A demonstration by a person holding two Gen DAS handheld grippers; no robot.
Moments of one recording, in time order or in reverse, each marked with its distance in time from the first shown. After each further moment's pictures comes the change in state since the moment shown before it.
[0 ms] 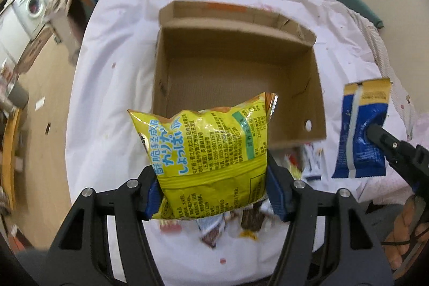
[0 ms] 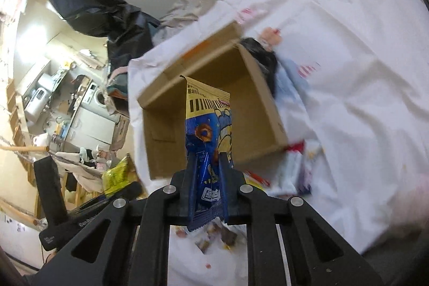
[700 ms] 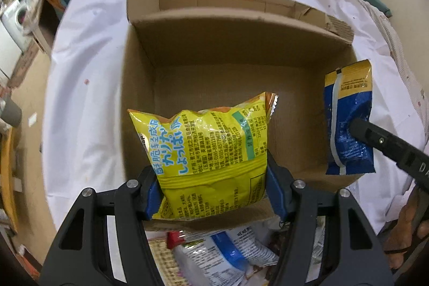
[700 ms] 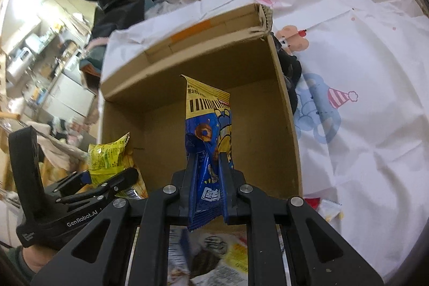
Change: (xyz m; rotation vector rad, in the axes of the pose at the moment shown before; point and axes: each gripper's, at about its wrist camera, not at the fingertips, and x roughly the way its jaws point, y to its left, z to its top) left arm 0.101 0.014 0.037 0.047 0.033 0.003; right arm 0.118 -0.004 0.030 -0.180 0.097 -0.156
